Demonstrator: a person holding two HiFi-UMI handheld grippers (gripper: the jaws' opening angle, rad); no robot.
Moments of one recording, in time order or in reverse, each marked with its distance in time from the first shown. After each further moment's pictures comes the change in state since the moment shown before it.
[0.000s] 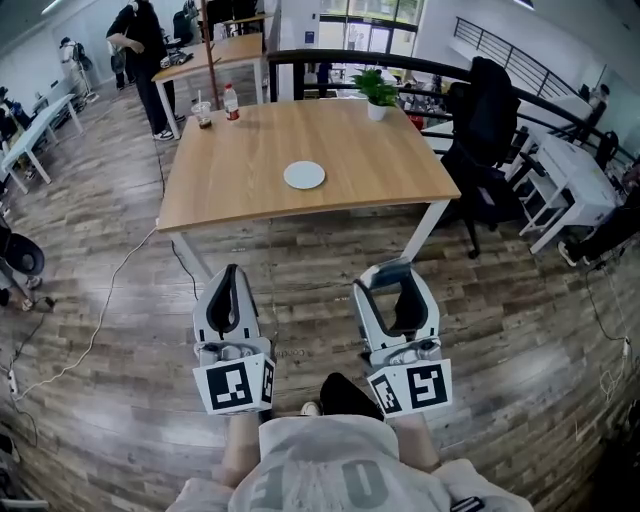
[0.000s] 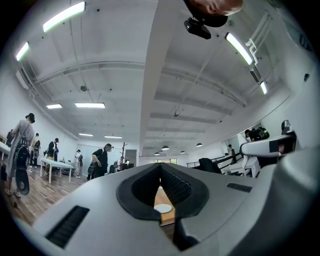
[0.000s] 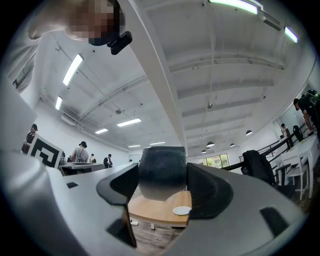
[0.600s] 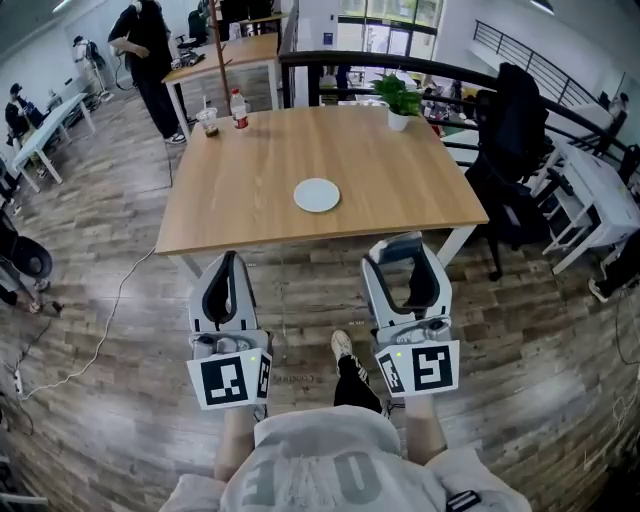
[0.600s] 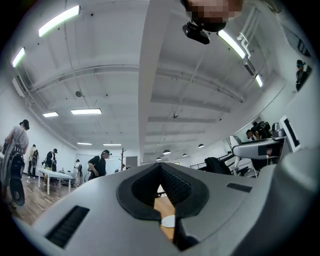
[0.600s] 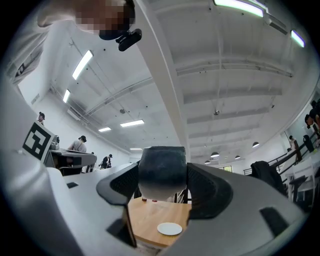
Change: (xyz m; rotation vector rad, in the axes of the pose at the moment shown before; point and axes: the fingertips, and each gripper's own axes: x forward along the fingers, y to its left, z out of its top) left arm 0.129 0.025 -0.035 0.070 -0.057 0.000; right arm 0.145 -0.063 -0.042 -0.115 -0.074 0.043
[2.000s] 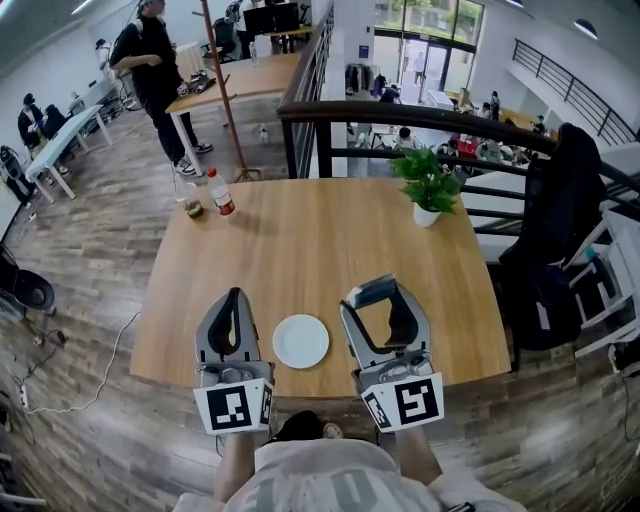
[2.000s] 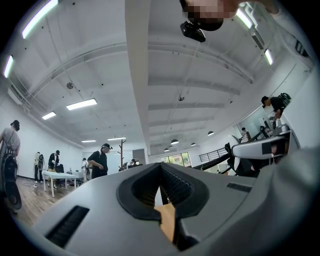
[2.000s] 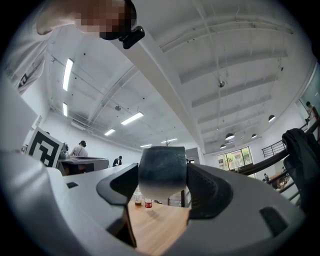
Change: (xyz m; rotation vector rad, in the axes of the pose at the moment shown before) left arm 0.401 -0.008 -0.108 0.064 0.094 0.102; right arm 0.349 -0.195 -0.135 0.155 0.066 0.178
